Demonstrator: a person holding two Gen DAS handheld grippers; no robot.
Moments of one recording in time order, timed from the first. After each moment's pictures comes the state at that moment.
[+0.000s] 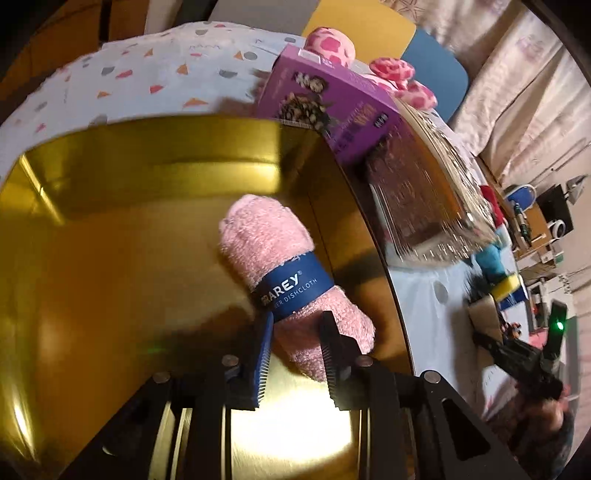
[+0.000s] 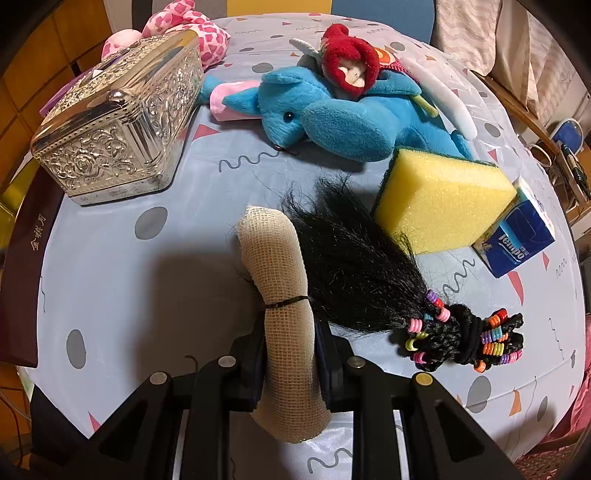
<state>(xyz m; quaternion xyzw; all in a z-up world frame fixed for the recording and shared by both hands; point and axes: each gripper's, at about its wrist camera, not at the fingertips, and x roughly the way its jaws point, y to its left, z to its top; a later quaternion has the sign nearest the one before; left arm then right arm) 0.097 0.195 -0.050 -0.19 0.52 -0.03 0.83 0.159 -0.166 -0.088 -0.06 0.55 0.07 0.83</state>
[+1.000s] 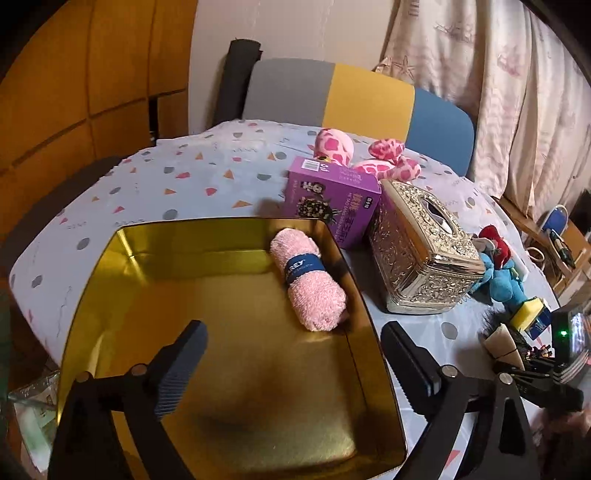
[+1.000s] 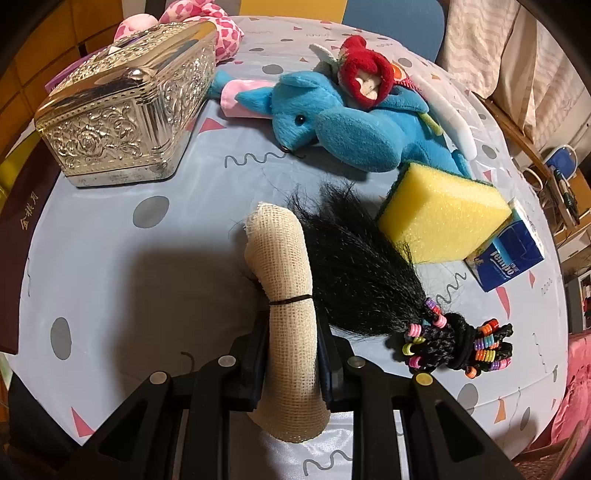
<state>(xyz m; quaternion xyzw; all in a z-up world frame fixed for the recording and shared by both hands) 0.029 0.171 0.009 -0.11 0.37 0.09 0.92 0.150 -0.148 -0.092 -0.12 0.53 0.06 0.83</state>
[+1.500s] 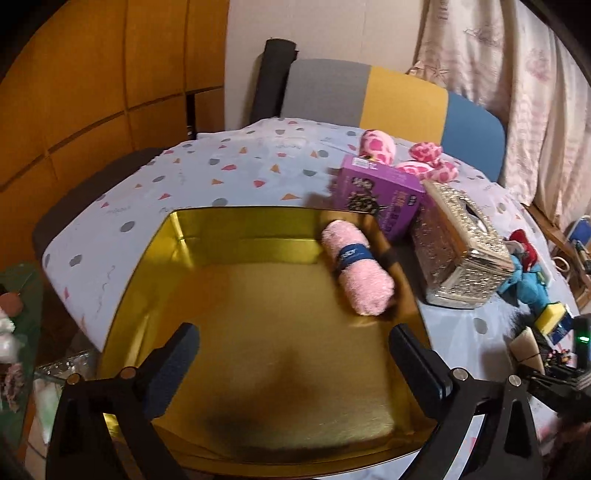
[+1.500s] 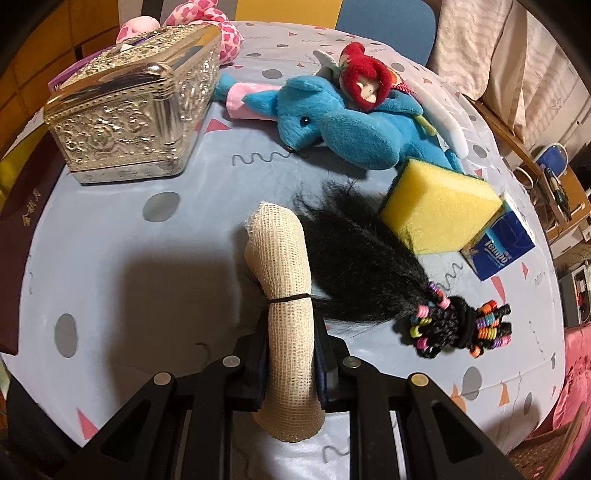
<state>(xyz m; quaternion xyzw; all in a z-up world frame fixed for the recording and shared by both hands) -0.002 0.192 0.006 -0.11 0.37 0.15 0.91 0.125 -0.126 -0.093 -0.11 0.53 0.05 0.84</state>
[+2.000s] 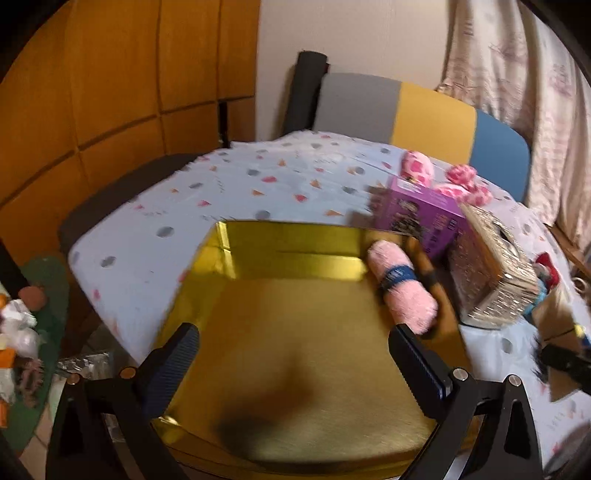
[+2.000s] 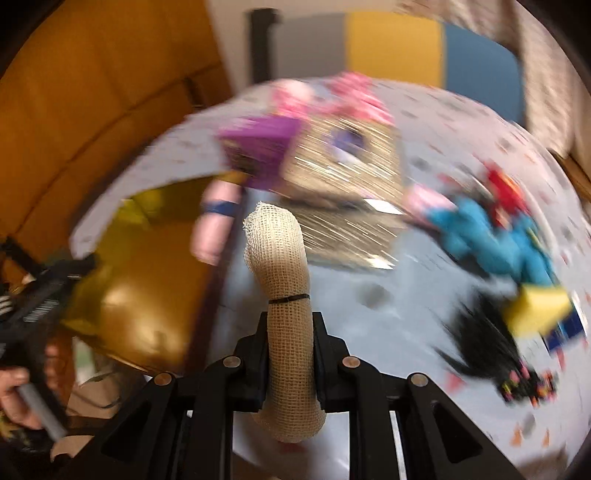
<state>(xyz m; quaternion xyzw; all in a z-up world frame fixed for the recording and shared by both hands) -0.016 0.228 0.013 -0.11 0.35 0.21 0.91 0.088 -0.018 0.010 -0.06 0.46 0.28 0.84</state>
